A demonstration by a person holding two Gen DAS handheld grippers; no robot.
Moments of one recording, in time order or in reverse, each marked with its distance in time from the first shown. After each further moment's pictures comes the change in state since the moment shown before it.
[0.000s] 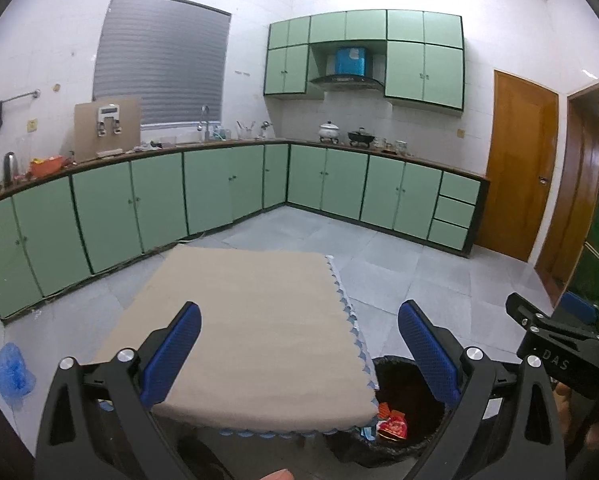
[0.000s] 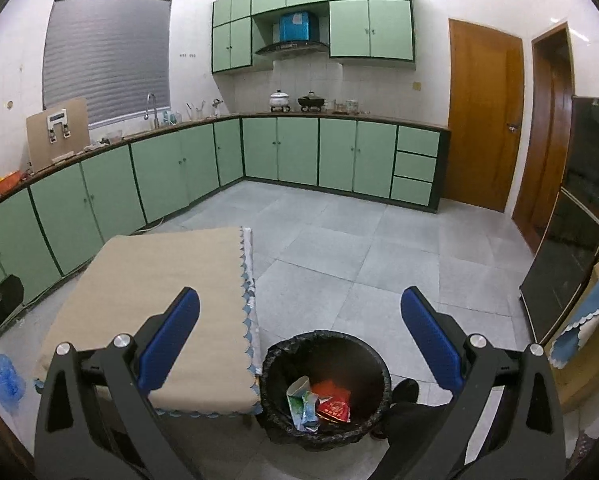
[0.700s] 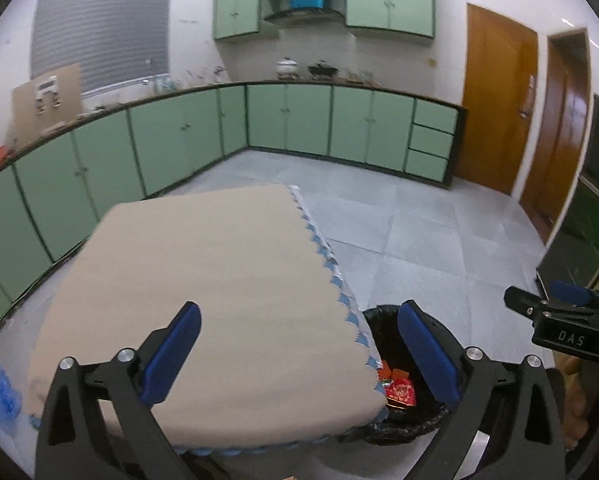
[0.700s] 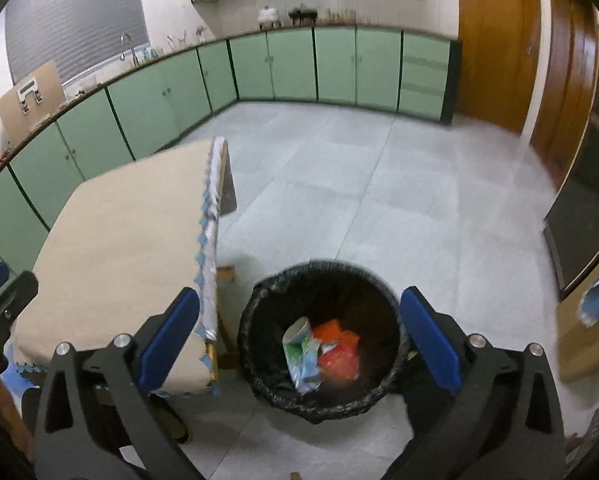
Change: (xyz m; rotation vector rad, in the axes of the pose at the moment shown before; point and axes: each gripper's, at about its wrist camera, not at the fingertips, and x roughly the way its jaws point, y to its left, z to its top) left arm 0.161 -0.041 -0.051 0.103 0.218 -0.116; right arm 0.148 -0.041 -0.043 0.046 0.267 0.005
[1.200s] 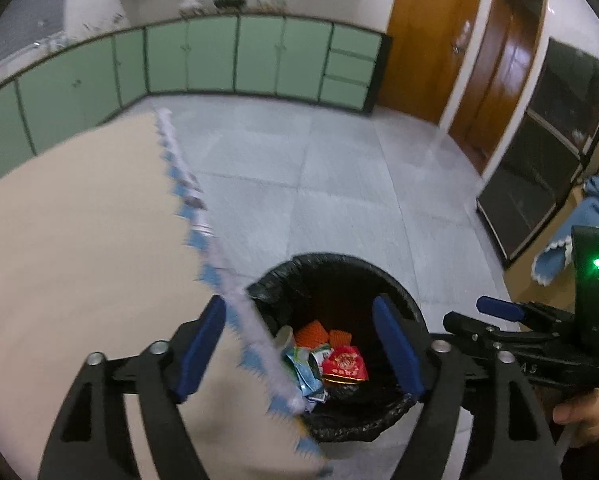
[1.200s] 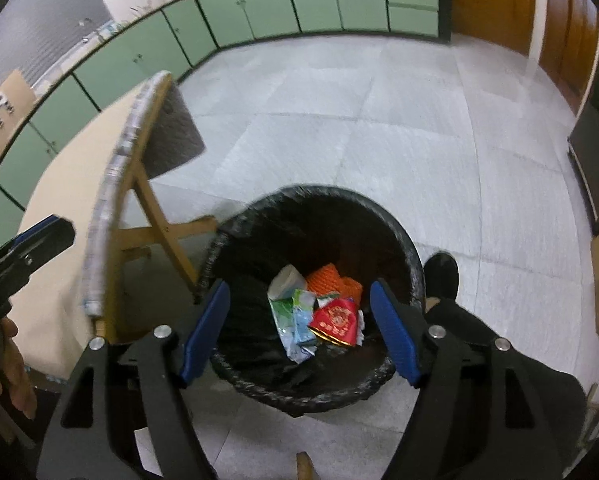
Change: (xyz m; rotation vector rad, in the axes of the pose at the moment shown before) left arm 0.165 -0.086 -0.028 0.134 0.222 -0.313; right arm 0.150 -0.080 -0.066 0.135 0.251 0.105
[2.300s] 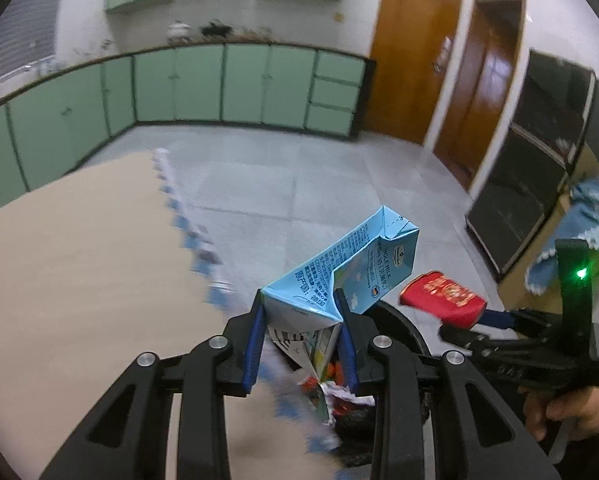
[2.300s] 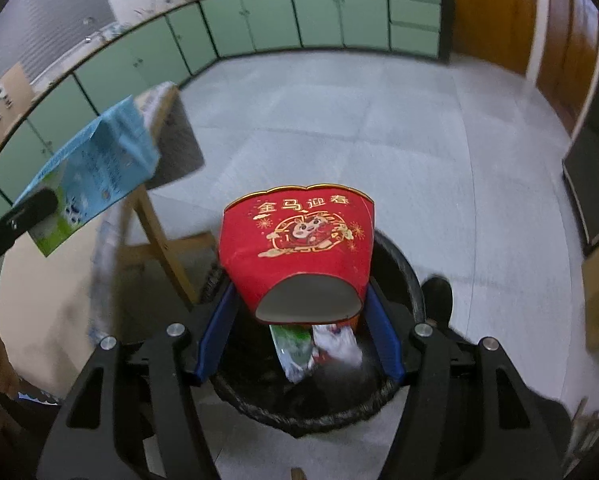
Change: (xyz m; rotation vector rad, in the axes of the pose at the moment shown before) left arm 0.018 0.018 0.027 0.067 -0.056 -0.067; right arm 0.033 0.003 0.012 0.006 0.010 -0.051
